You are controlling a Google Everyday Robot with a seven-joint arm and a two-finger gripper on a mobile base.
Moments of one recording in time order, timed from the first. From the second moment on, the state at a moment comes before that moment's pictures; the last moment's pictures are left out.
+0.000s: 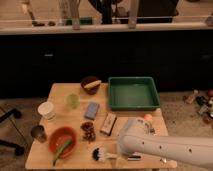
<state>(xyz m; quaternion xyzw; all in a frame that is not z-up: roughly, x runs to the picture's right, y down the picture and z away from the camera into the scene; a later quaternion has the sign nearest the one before) 0.068 0.326 0.738 -0.32 -0.08 0.09 0.94</state>
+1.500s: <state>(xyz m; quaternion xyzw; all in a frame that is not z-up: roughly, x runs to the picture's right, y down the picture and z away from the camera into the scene) 0.075 0.349 0.750 -0.36 -0.08 0.08 0.93</state>
